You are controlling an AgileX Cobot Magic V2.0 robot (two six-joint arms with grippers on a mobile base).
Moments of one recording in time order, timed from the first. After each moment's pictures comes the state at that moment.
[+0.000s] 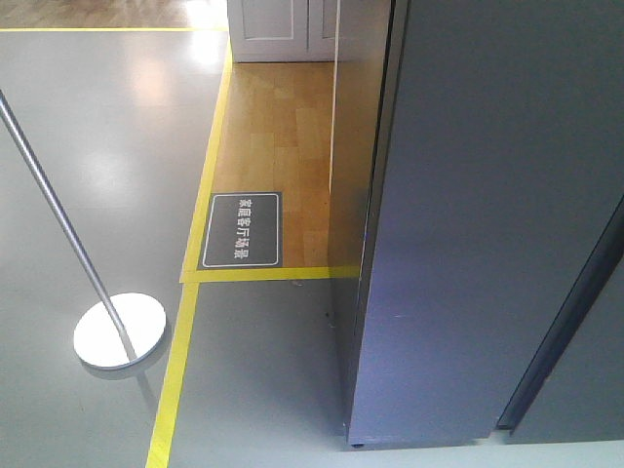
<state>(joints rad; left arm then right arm) 0.00 -0.01 0.02 0.00 0.00 -0.09 0.09 0.57 -0.61 0.02 0.86 -0.01</state>
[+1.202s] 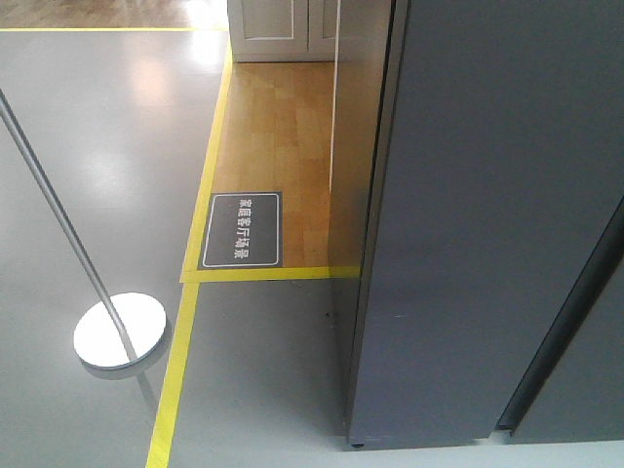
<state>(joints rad) 0.06 -0.01 0.02 0.00 -0.06 -0.09 0.09 0.44 -0.47 -0.07 0.60 -0.03</state>
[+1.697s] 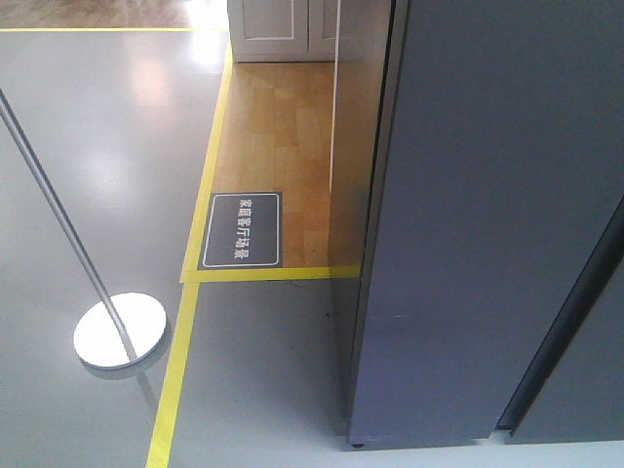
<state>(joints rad) 0.06 -0.01 0.02 0.00 -0.06 -0.09 0.04 0.01 0.00 -0.09 0.14 -0.02</state>
